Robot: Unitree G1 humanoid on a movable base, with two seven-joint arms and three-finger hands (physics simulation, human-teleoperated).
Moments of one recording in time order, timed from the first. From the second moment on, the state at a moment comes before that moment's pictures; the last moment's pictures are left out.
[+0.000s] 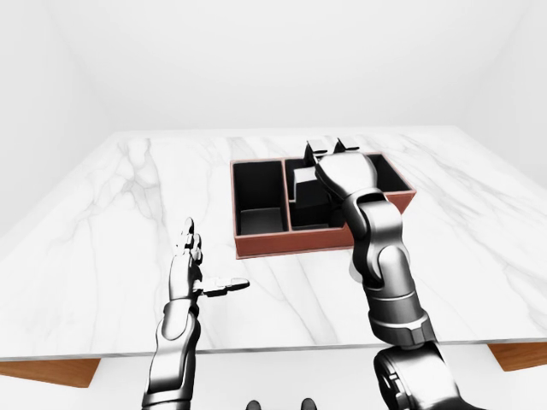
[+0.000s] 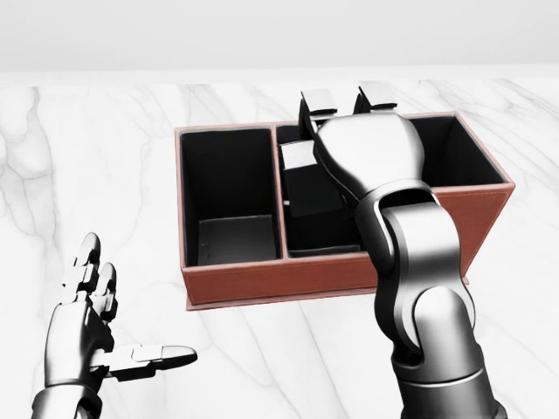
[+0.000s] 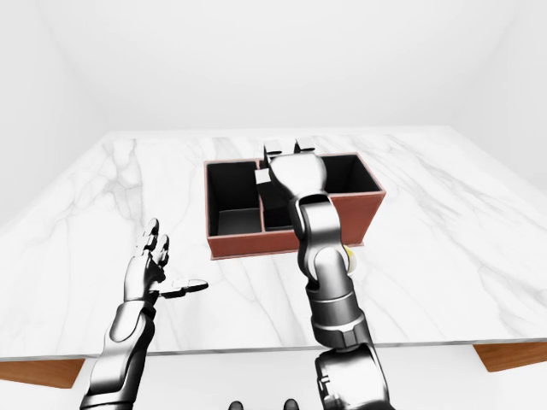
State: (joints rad) left arm 0.02 0.03 0.10 -0.01 -0.06 0.03 0.00; right arm -0.61 -0.03 0.05 -0.08 -1.49 0.09 0.56
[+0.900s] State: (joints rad) left arm 0.02 0.03 0.10 -0.01 -0.07 0.02 0.00; right arm -0.63 -0.04 0.05 0.09 -1.44 0.09 0.41
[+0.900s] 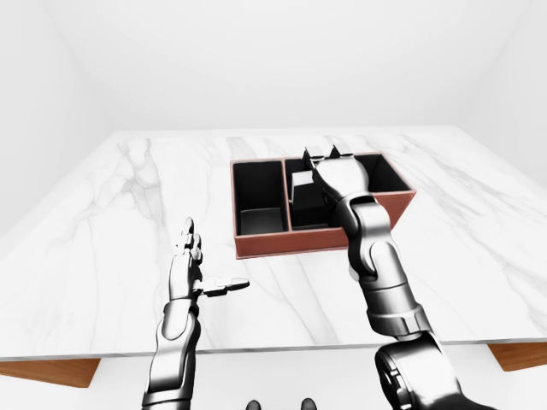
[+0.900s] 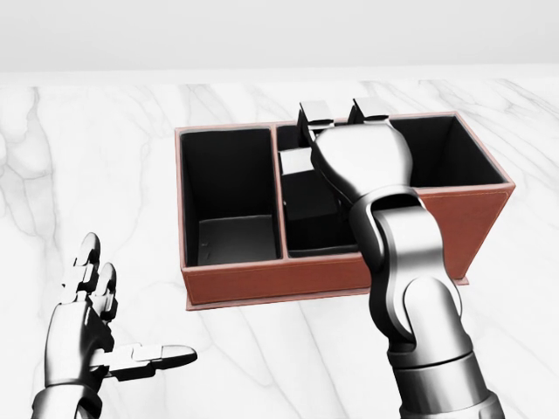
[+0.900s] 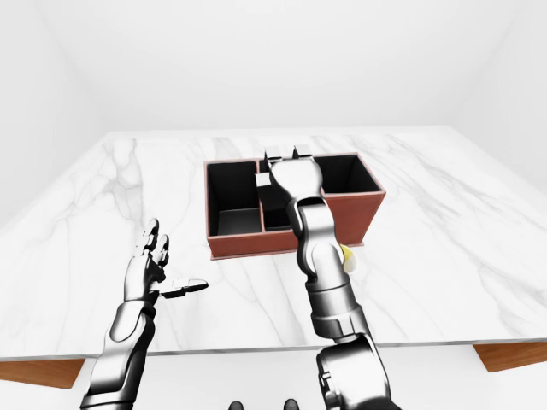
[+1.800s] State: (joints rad) left arm 0.02 0.03 0.10 -0.02 -0.07 0.04 0.00; right arm -0.73 -0.07 0.06 0.31 -1.36 0.09 0.29
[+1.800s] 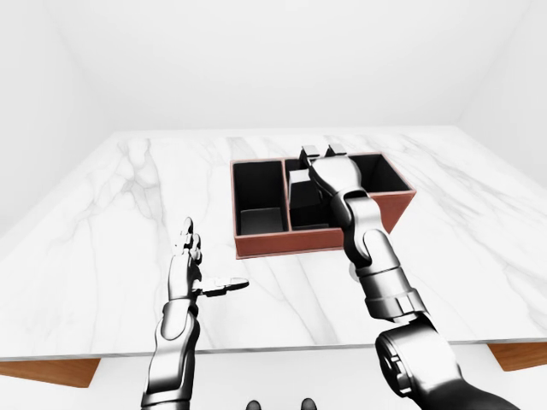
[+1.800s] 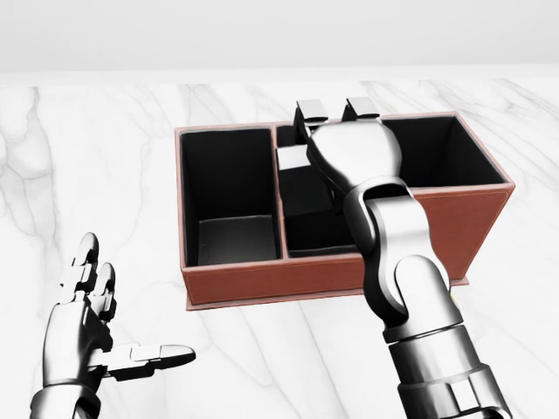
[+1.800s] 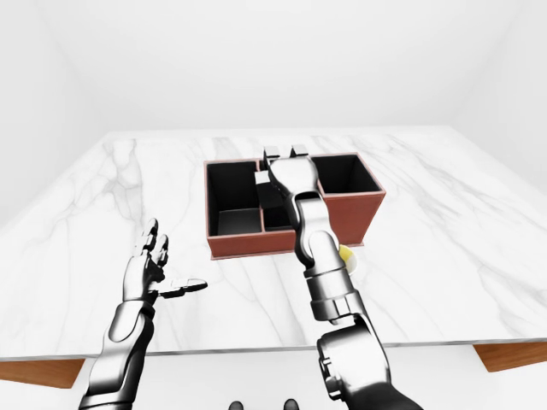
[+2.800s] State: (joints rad) left arm 0.01 0.03 0.10 0.01 -0.07 0.01 0.00; right arm -0.79 -0.10 0.05 0.57 -1.27 0.09 0.10
